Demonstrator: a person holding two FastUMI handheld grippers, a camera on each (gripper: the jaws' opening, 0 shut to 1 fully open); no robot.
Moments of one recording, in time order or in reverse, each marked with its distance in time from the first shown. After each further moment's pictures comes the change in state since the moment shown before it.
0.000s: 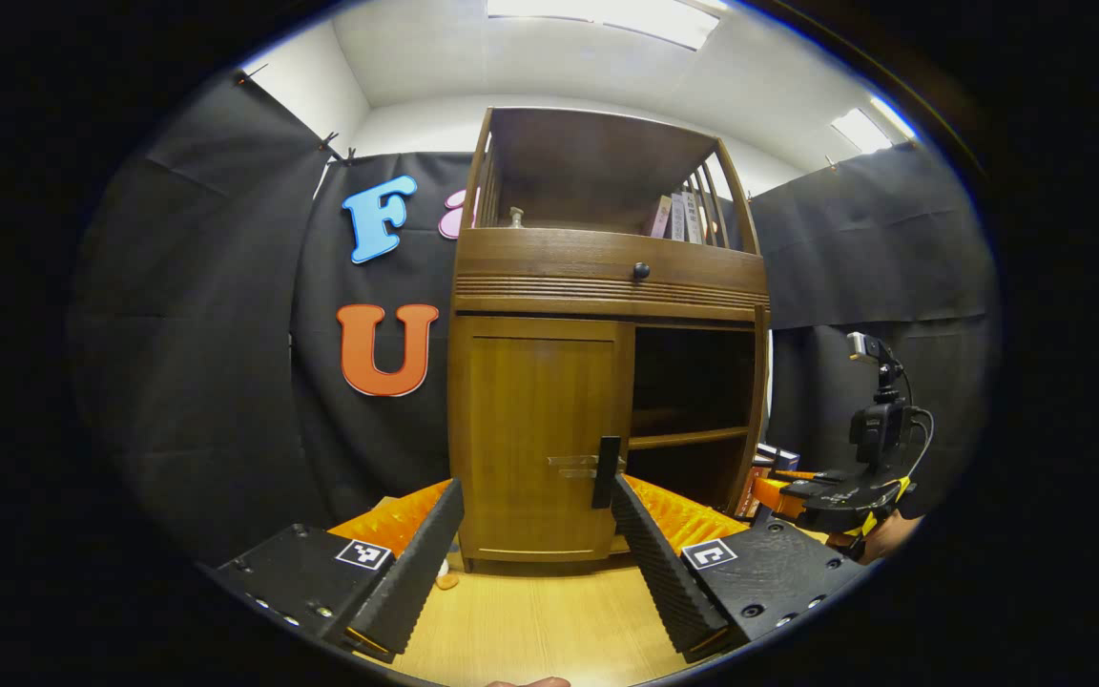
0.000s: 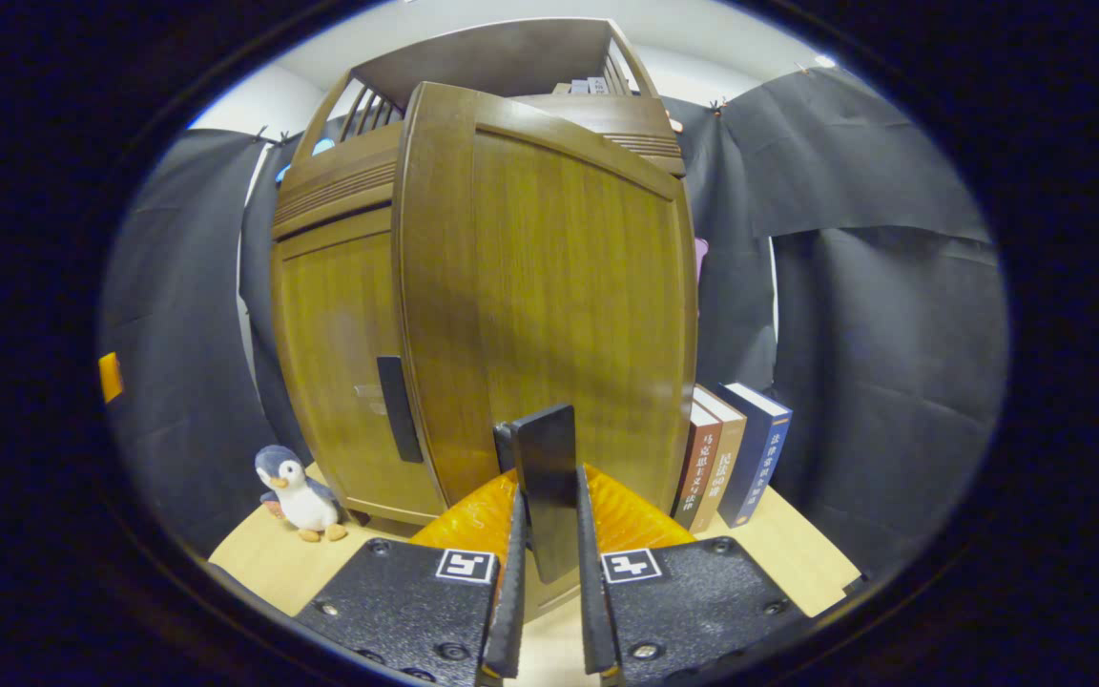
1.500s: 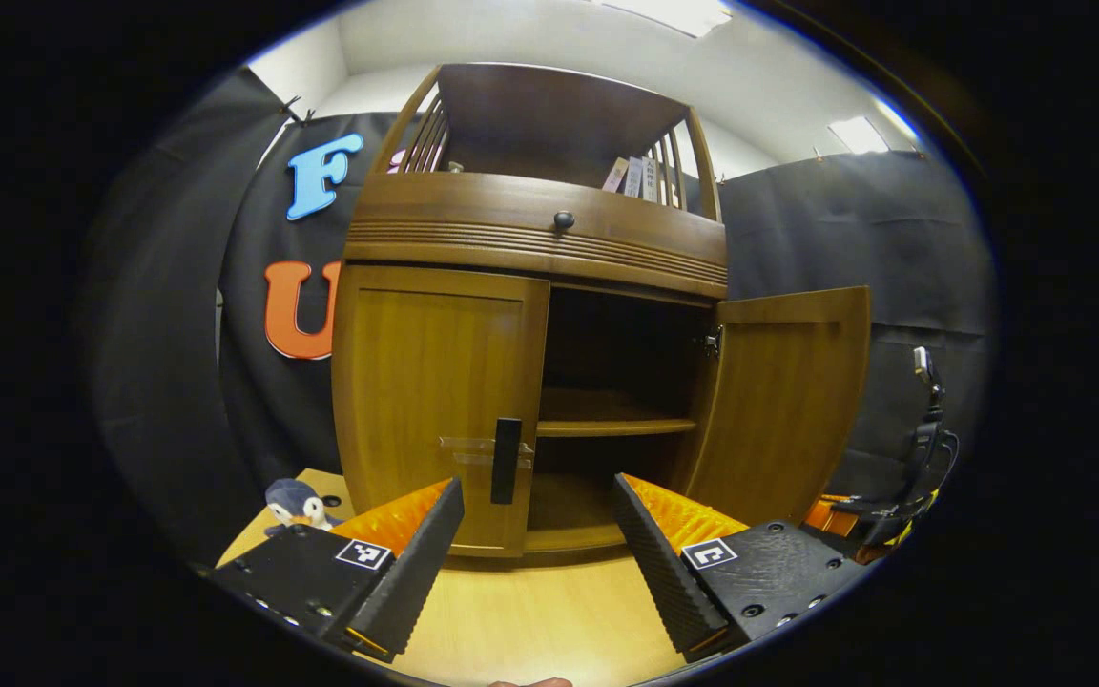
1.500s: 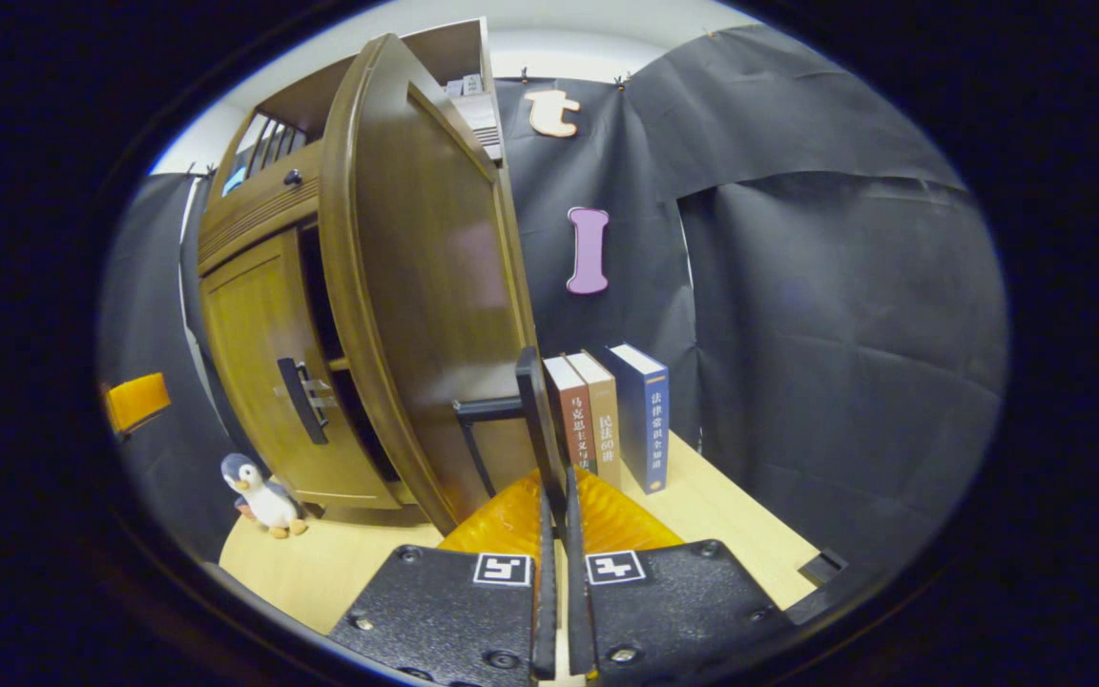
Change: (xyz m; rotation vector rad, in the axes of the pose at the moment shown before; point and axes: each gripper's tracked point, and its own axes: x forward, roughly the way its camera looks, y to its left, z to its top) left arm 0.071 -0.095 -0.032 -0.076 0.096 -0.130; right arm -0.049 -0.135 -0.021 0.133 0.046 -0.155
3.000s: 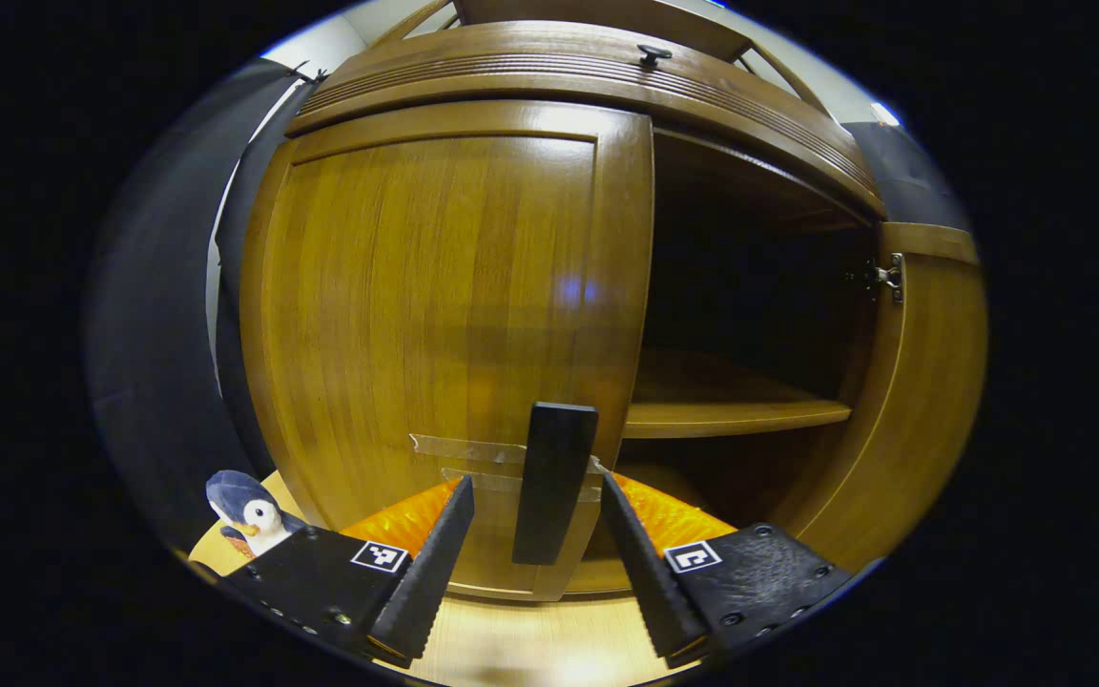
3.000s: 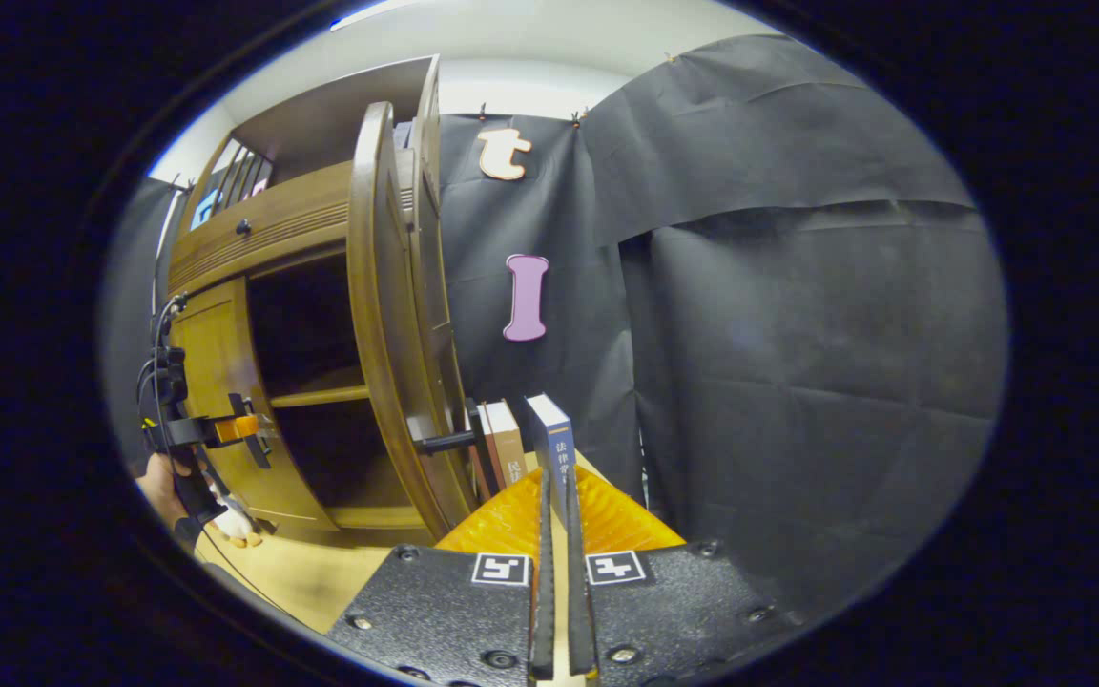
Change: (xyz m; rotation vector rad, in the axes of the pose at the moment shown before) left arm 0.210 0.057 -0.064 -0.009 0.117 0.172; right arm -0.042 -0.097 0.047 0.003 -0.139 -0.139
